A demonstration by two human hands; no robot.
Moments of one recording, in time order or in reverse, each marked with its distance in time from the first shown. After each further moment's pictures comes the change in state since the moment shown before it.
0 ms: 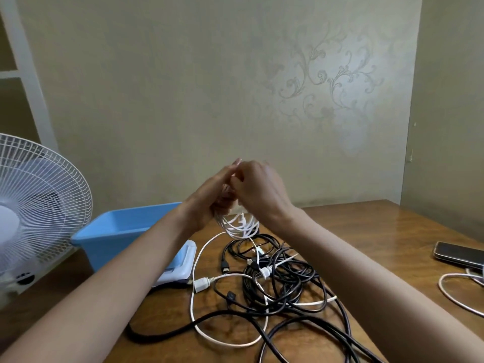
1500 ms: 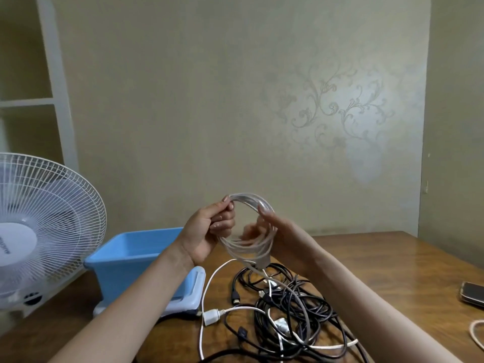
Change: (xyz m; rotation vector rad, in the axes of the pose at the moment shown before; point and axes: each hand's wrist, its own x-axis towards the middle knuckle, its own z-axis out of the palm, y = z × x) left_hand -0.014 -0.004 -0.032 -0.550 -0.064 0.119; right_hand -0.004 0.057 0.036 1.417 -0.584 0.206
